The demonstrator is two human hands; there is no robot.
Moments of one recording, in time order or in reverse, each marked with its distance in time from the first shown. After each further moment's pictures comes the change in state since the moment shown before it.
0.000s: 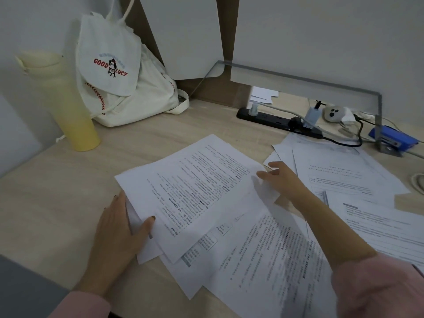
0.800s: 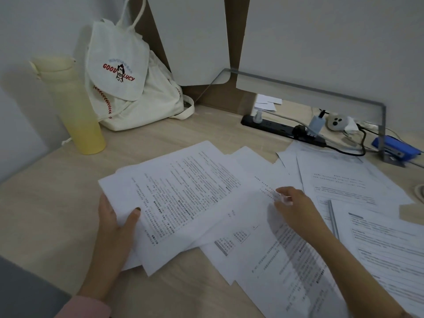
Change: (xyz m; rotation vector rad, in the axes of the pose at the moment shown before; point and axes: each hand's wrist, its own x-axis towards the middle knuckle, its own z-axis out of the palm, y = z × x) left_hand 0.009 -0.001 -0.002 -0.533 0.166 -0.223; right_hand -0.043 0.027 0.004 -0.272 0.103 -0.162
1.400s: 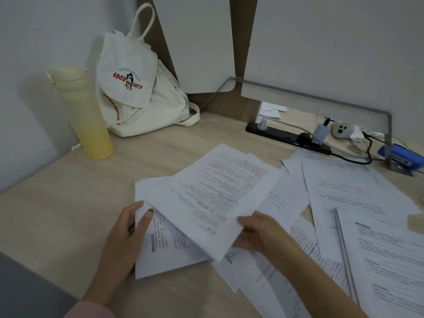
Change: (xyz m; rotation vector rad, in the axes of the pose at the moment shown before) left_hand -0.009 0.007 0.001 0.088 -0.106 -0.078; right_hand -0.037 -0.056 0.033 0.966 -0.464 0.235
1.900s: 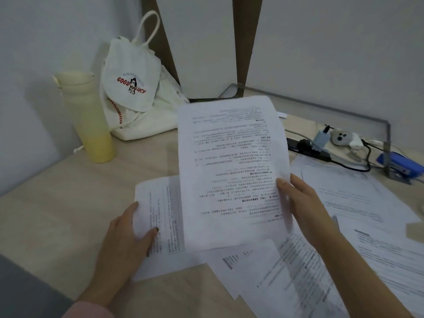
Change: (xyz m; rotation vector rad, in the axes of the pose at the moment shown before) left_hand 0.014 -0.011 -0.008 0.402 0.007 -0.012; right_hand 0.000 -0.053 -0.042 -0.168 0.245 -0.366
